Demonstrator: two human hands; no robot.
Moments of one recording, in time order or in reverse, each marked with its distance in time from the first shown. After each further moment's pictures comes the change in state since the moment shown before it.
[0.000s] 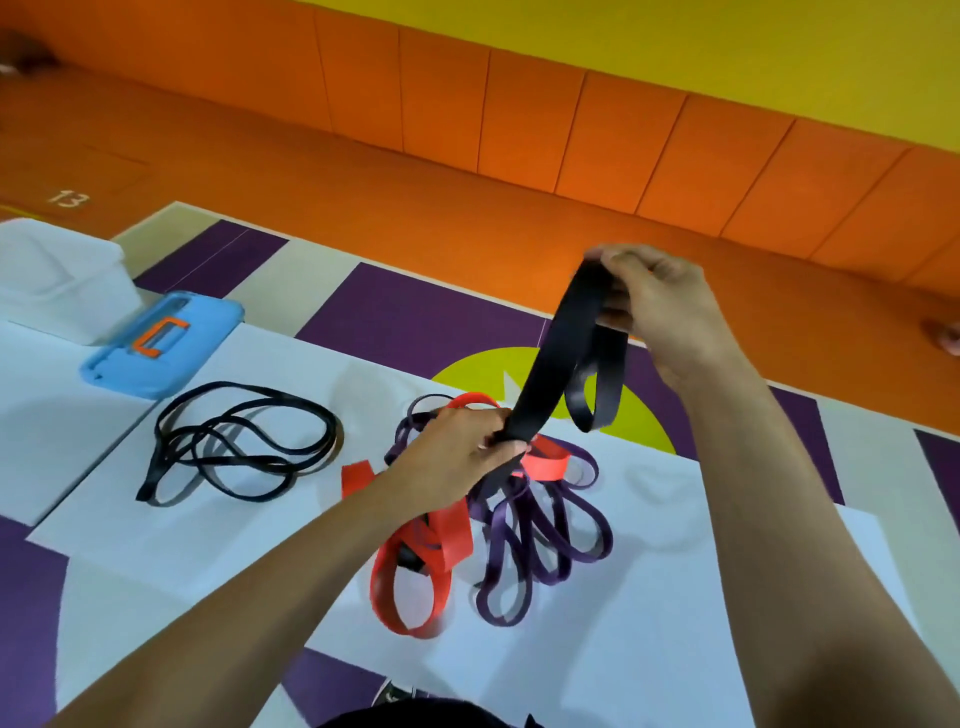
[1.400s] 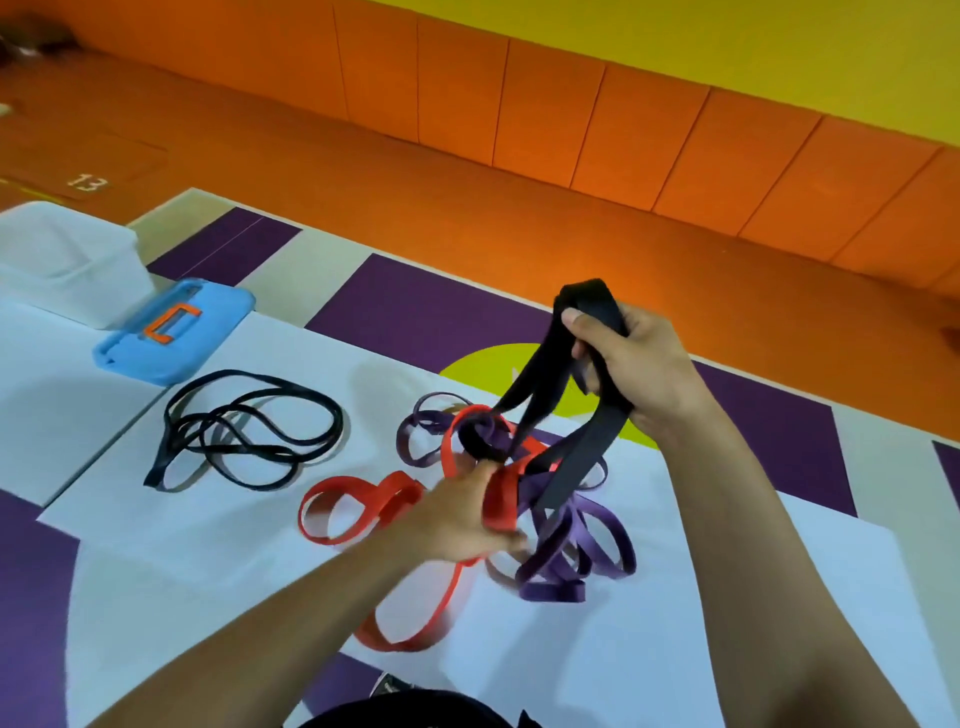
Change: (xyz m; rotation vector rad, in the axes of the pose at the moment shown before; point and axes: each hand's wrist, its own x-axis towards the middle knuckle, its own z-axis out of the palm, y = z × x) left_hand -0.027 -0.029 0.042 -0.005 -0.286 -0.393; right_hand -0.020 0.032 0.016 0.018 -0.164 0.065
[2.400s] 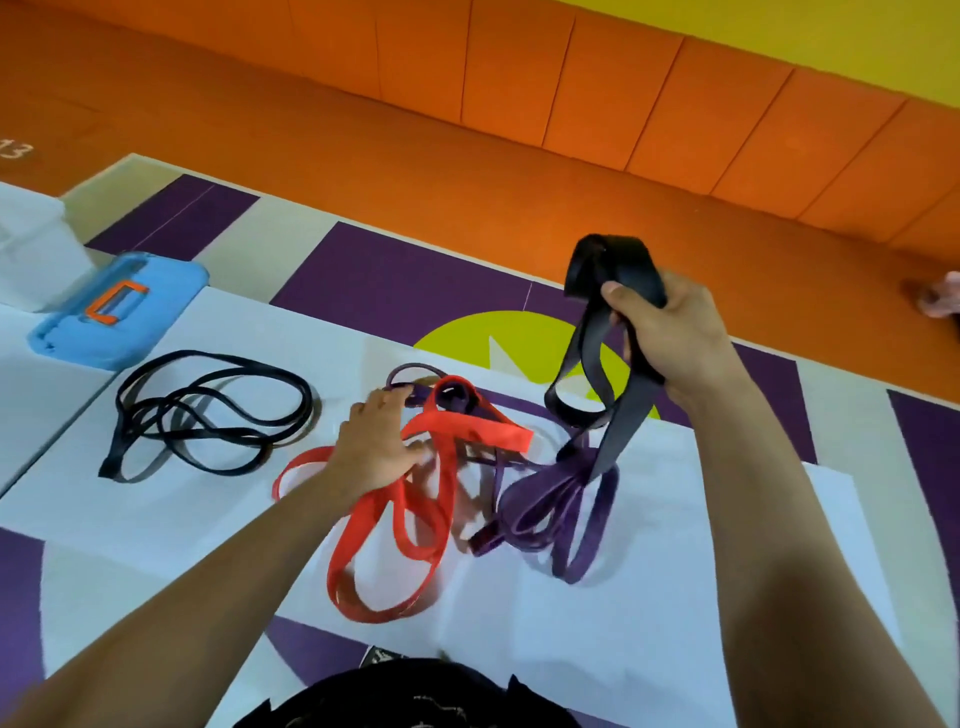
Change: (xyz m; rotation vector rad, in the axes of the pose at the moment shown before) left_hand 0.039 -0.057 -0.036 0.245 0.308 -0.185; right_hand 0.006 0.019 -0.049 -0.258 0.224 -0.036
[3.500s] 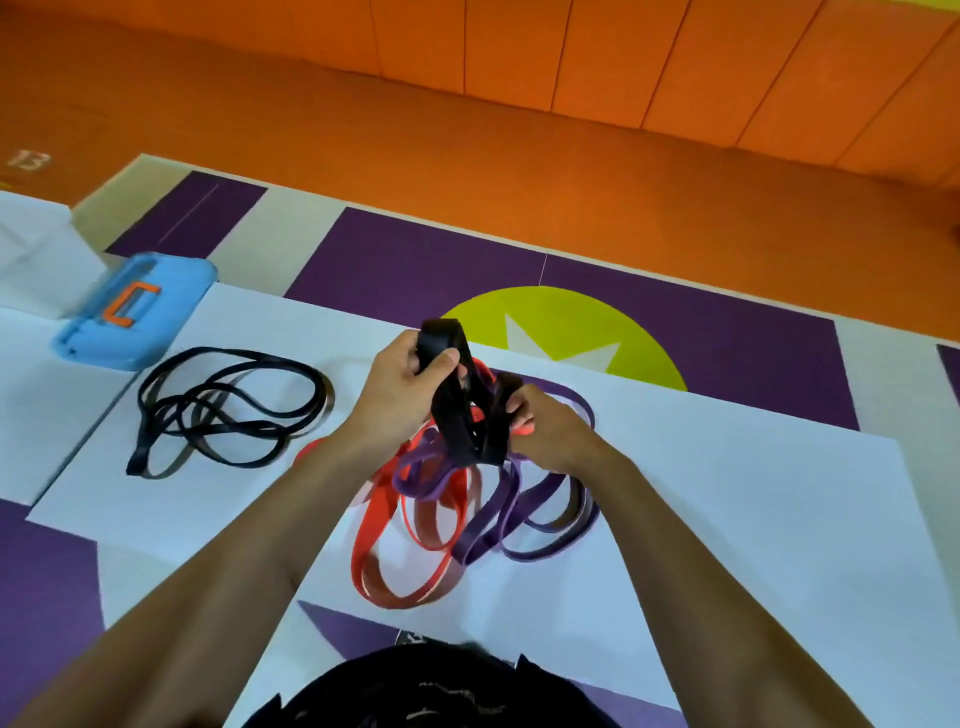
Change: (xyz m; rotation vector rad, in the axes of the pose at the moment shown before) left_hand -0.028 0.074 -0.045 -0.924 0.148 0.061; right_hand -0.039 0.122 0.099 -0.425 -0.633 0.237
